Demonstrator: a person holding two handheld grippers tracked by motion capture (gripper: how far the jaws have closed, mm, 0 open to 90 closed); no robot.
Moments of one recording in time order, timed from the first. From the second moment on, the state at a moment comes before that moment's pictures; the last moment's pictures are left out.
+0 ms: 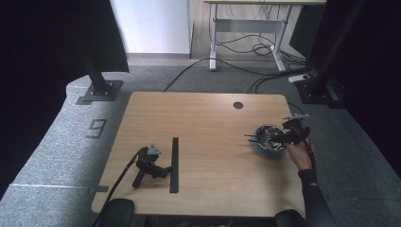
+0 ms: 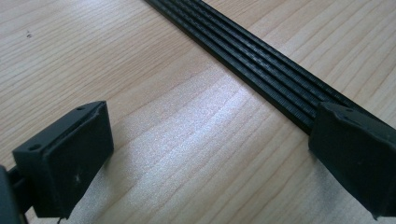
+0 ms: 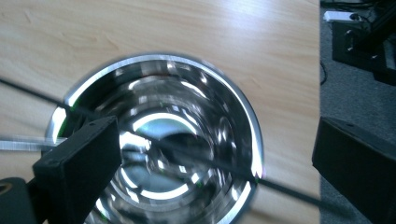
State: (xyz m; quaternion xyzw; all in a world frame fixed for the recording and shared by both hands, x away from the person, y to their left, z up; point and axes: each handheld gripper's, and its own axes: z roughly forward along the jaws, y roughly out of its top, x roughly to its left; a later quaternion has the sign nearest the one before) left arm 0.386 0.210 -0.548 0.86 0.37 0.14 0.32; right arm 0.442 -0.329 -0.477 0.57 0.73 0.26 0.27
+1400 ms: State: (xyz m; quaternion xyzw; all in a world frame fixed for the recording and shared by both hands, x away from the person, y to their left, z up) left arm 0.386 0.210 -0.548 0.86 0.37 0.14 0.32; right arm 0.424 -0.346 -0.512 0.57 0.73 0.25 0.27
